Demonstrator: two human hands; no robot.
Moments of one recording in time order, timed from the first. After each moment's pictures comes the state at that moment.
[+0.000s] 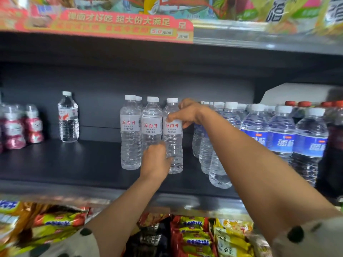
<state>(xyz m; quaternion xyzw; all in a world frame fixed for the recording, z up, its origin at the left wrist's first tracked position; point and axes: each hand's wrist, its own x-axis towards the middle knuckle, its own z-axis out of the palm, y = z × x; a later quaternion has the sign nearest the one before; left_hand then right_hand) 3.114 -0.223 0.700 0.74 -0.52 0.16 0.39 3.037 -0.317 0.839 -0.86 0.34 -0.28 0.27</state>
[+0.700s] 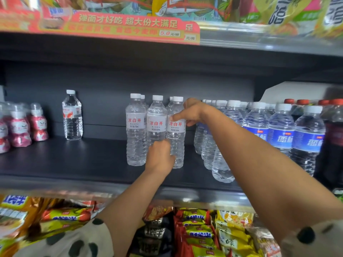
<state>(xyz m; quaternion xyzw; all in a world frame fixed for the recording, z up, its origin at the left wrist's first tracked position) 3.116 -0.213 0.707 0.75 -0.54 0.13 0.36 3.030 -0.298 0.839 -0.85 0.38 -0.26 0.24</state>
